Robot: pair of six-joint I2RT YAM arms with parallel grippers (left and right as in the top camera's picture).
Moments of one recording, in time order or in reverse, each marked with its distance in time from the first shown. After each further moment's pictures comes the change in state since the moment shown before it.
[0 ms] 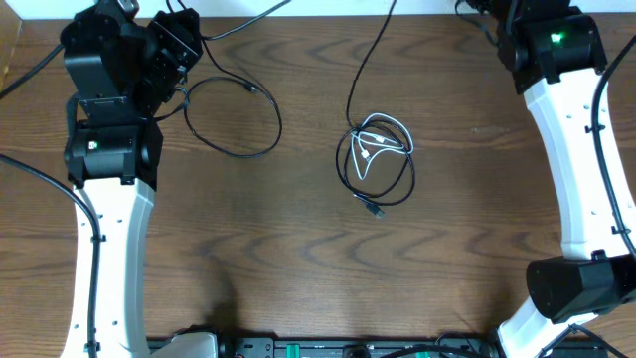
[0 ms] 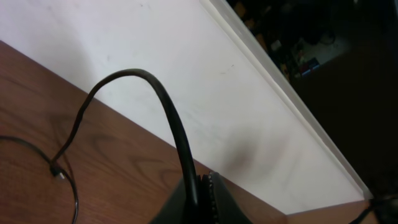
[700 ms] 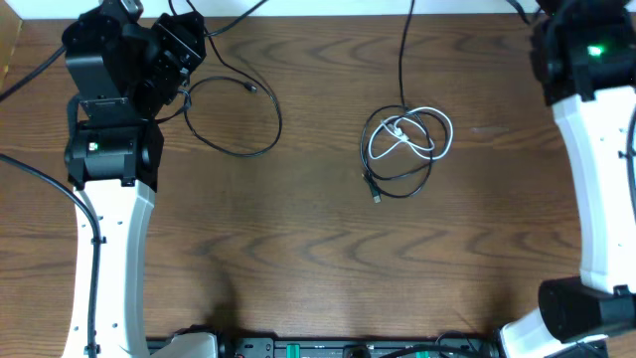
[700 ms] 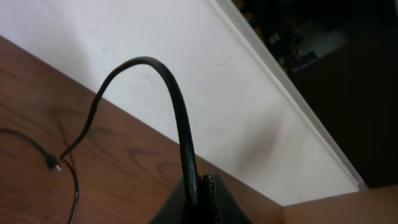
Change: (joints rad) left arm -0.005 -0.005 0.000 -0.022 0.023 0.000; right arm -0.051 -0.101 0.002 0.274 -0.186 0.014
